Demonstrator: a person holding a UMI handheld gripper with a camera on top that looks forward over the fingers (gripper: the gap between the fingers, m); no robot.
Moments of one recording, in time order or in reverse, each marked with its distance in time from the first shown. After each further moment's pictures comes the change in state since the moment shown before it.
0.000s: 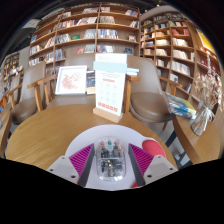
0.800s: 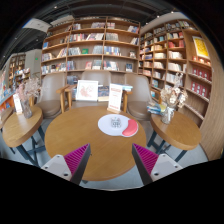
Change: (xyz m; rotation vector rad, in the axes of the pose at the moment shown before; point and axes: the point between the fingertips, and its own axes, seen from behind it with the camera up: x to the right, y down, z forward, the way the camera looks) arm -0.025 0.068 -0.377 0.099 -0.008 -0.033
